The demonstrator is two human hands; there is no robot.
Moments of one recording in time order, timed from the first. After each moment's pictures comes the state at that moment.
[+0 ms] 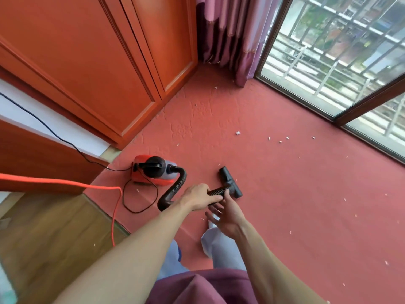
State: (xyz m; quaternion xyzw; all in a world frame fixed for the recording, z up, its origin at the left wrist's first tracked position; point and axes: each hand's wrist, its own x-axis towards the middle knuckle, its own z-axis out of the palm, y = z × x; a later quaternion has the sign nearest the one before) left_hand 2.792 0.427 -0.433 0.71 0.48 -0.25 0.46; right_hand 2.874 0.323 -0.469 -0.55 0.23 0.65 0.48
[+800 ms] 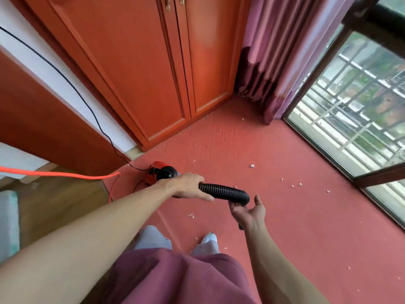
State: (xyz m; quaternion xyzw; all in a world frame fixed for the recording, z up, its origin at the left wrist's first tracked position) left_hand 2.793 0.481 -0.334 0.76 0.45 -0.24 0.40; right_hand 2.981 0.365 -0.427 -0.36 0.43 0.58 0.59
